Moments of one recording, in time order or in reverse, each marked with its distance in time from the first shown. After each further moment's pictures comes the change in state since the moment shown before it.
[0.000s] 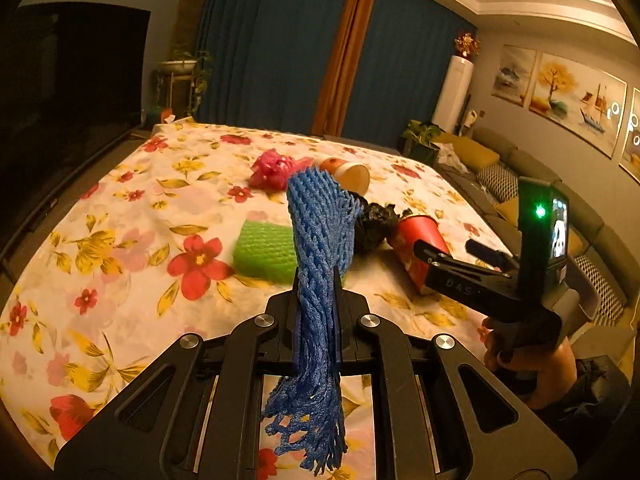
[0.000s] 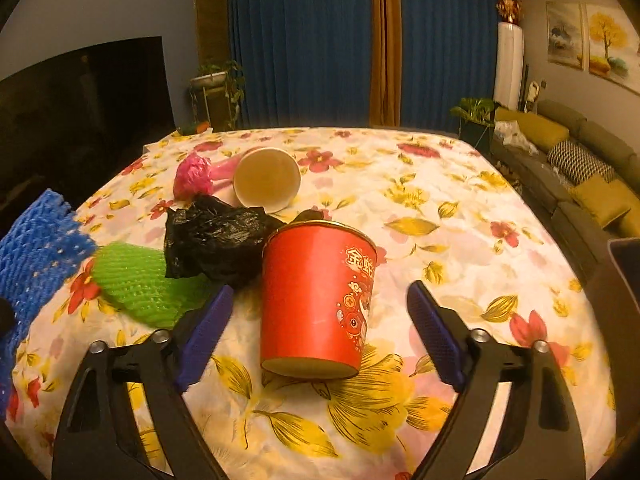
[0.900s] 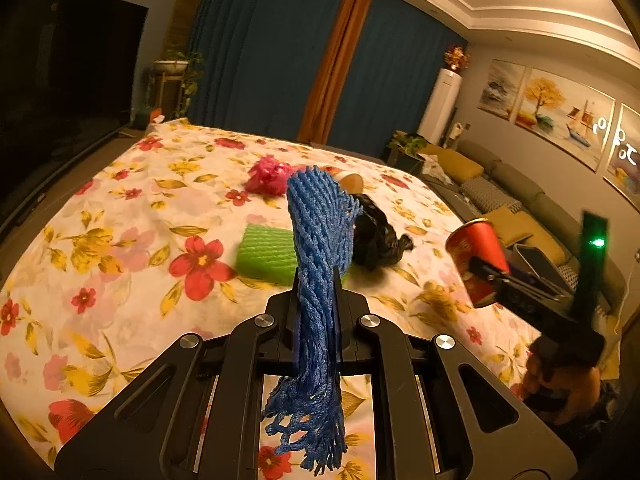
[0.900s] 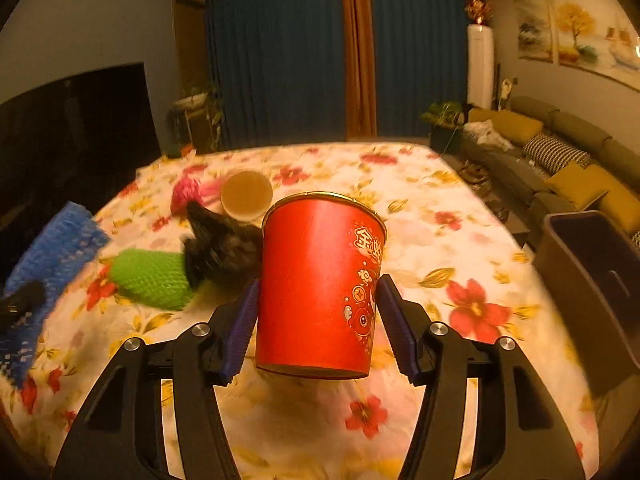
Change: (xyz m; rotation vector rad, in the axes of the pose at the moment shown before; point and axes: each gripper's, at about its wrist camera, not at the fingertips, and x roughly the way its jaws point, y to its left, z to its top) left arm -0.008 0.022 -0.006 -0.020 -0.024 -0.088; right arm -0.077 -0.021 -0.022 0.071 -0.087 -0.056
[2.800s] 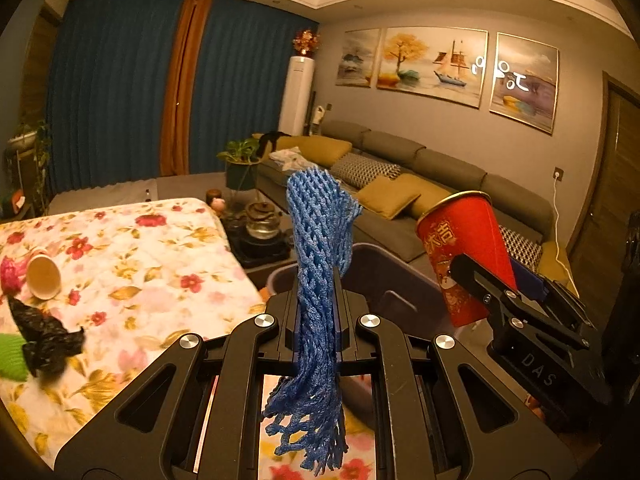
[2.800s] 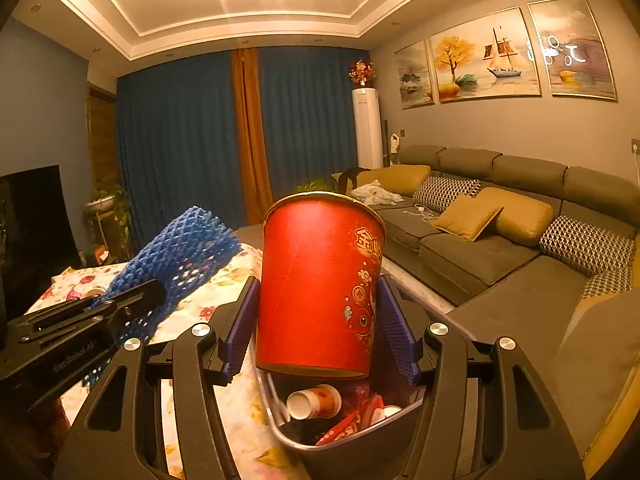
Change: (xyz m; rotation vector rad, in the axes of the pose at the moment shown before) left arm 0.084 -0.382 -0.001 0.317 -0.028 -0.367; right arm -0.157 -0.257 -0.002 0.165 -0.298 -0.297
